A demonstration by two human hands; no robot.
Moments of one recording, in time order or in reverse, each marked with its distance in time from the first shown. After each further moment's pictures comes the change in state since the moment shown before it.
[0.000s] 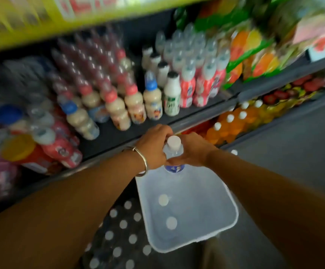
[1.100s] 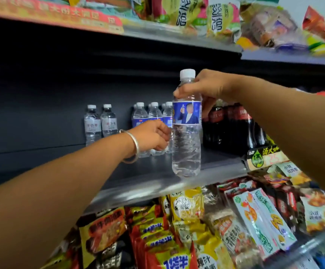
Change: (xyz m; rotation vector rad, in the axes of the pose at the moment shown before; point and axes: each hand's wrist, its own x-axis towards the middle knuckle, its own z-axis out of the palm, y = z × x) left_hand -0.101 0.393 -0.582 -0.202 0.521 0.340; right_hand -0.268 -0.437 -0.637 -0.007 0.705 -0.558
